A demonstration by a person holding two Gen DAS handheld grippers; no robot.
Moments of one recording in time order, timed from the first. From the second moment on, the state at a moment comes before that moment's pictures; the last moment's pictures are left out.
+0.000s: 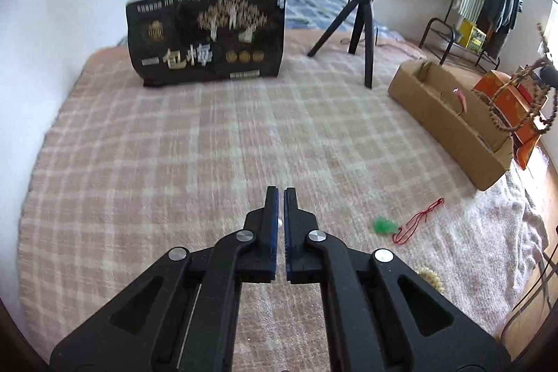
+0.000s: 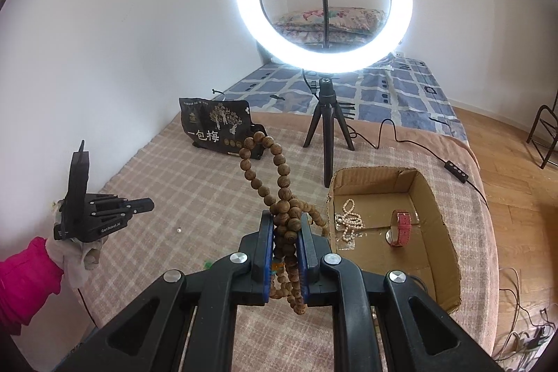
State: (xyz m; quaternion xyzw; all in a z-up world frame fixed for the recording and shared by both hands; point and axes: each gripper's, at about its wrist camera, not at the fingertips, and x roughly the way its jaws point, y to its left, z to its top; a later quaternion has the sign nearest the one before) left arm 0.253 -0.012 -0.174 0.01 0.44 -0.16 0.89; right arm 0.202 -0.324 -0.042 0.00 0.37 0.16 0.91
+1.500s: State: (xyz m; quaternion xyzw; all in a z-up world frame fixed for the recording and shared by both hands) left arm 0.244 -0.032 -0.204 0.02 0.40 -0.16 0.90; right arm 0.185 -0.336 -0.063 0.01 0.38 0.16 0.91
